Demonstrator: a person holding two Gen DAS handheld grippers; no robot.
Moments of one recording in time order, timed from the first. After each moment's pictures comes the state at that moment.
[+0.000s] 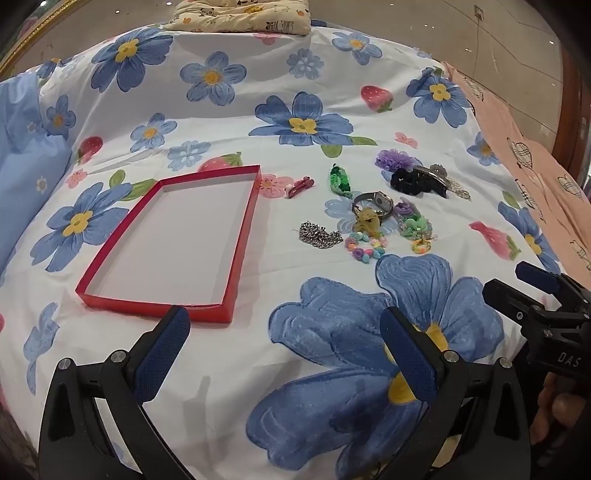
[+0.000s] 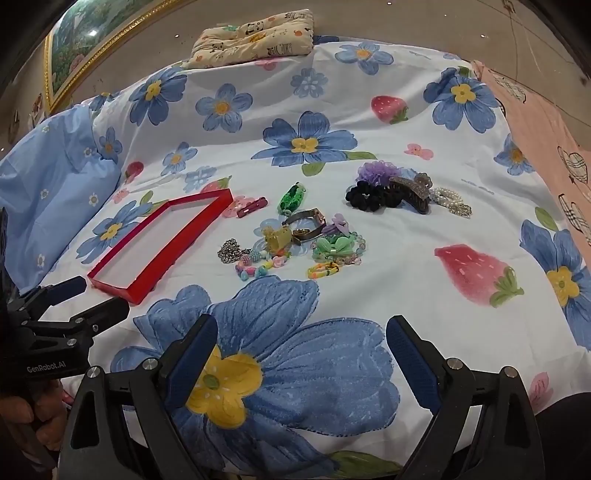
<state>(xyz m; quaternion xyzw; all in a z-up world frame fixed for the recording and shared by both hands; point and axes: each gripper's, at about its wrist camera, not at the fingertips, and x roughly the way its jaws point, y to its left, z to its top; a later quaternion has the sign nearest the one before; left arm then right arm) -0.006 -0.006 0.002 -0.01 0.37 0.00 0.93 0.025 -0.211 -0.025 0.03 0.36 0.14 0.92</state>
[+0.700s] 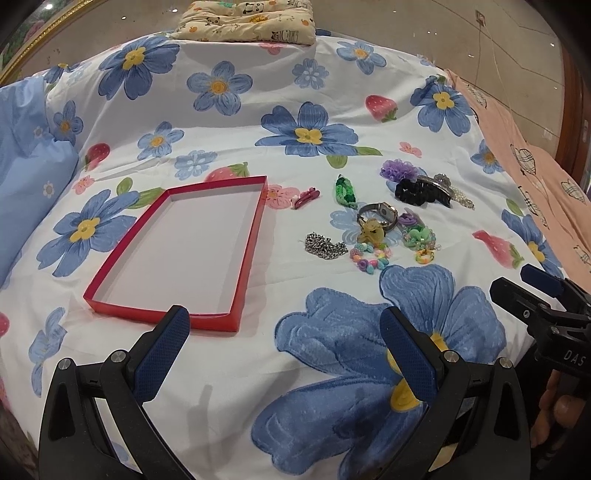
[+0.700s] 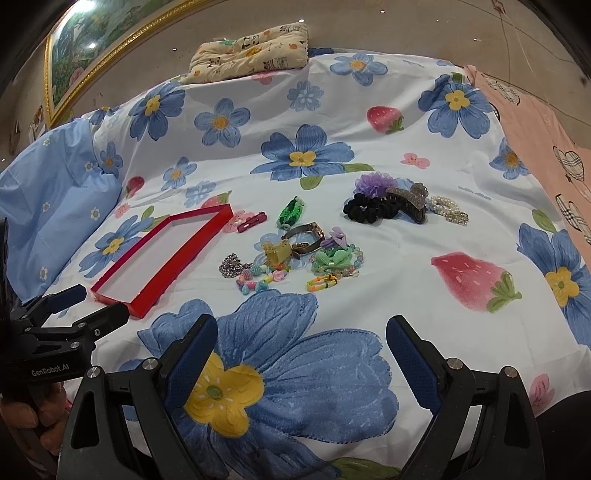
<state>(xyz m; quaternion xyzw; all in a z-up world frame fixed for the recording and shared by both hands) -0.010 -0.005 0.016 -0.01 0.35 0.01 0.94 0.022 -0.214 -0.021 0.04 0.33 0.14 0.93</state>
